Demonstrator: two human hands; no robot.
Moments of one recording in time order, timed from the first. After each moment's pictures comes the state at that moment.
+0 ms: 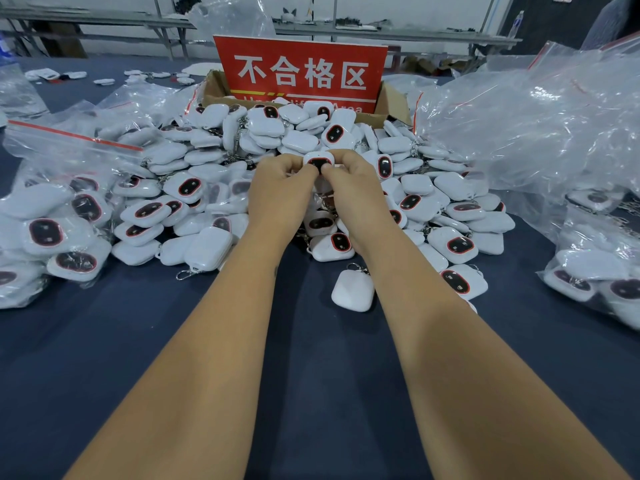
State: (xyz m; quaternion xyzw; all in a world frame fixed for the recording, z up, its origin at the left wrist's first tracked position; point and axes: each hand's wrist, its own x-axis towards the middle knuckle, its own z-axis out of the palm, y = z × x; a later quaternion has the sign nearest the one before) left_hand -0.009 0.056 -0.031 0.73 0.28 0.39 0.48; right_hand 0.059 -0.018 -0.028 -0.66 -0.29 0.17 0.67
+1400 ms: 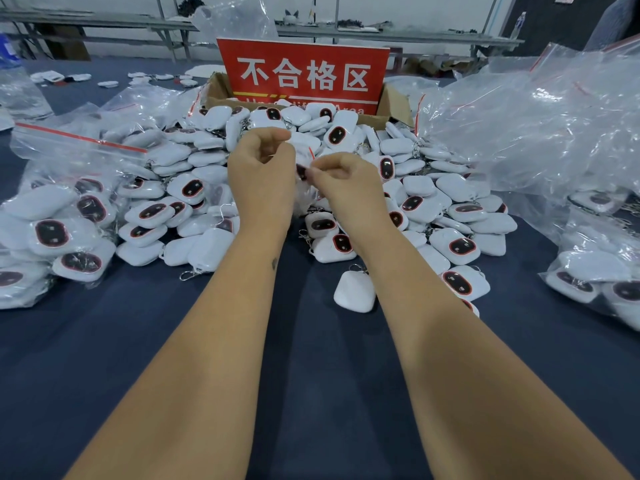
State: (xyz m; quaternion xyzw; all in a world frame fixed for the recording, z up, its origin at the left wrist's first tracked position) left_hand -0.013 0.057 -0.017 0.58 0.26 0.55 0.54; right_hand 0.052 -0.020 -0.023 -0.69 -0.32 0.12 0.64
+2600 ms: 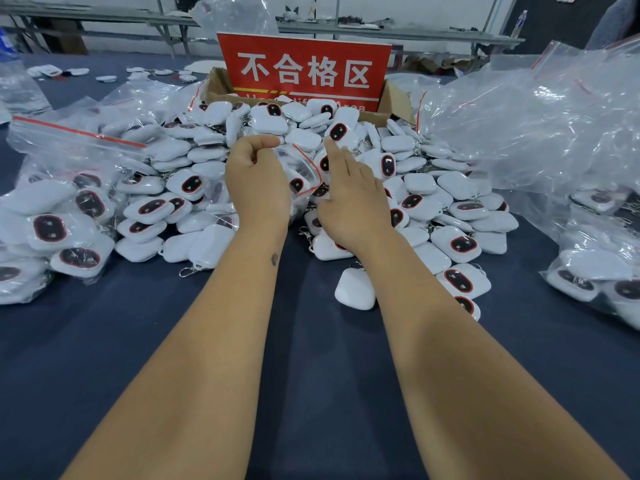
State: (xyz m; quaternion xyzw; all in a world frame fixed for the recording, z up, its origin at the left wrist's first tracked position) left_hand -0.012 0.060 -0.022 0.54 0.33 0.53 0.55; right_hand 0.058 -0.025 -0.037 -0.86 -0.44 -0.05 0.24
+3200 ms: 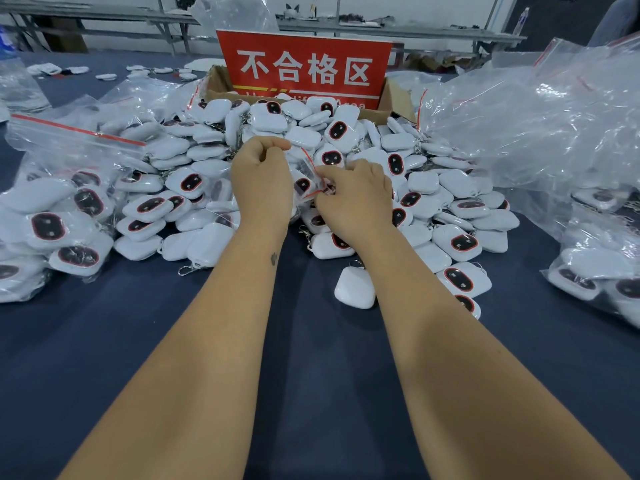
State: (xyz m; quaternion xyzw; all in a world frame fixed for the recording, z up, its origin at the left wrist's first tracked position) left_hand -0.009 0.063 -0.026 0.58 0.32 0.51 0.55; right_hand 0.063 -0.021 -0.040 -0.87 -0.40 -0.07 0.27
